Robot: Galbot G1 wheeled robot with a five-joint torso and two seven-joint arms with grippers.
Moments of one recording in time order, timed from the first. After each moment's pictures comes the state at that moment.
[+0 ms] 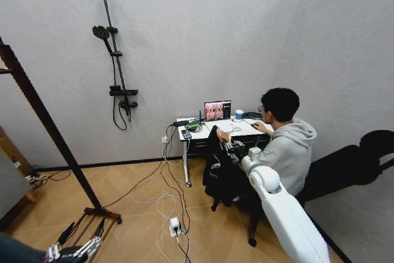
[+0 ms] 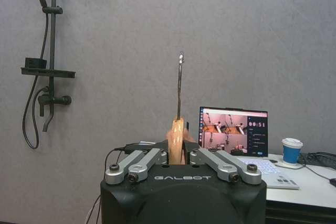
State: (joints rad) left arm 1.94 -1.35 -0.90 -2.27 -0.51 -0.14 0.13; right arm -0.73 1.11 0.43 1.71 0.41 -0.34 -0.04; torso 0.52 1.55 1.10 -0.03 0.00
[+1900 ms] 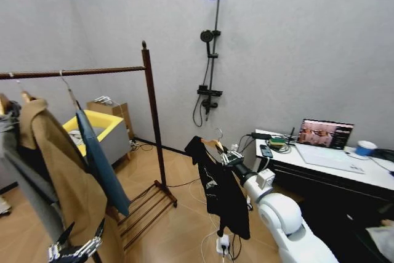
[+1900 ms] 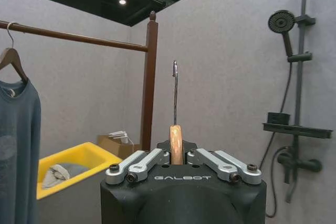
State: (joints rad) left arm 1.94 -1.35 -0.90 -2.27 -0.51 -0.14 0.13; right arm -0.99 1.11 0.48 2.15 0.45 -0.37 -0.05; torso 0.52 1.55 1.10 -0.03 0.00
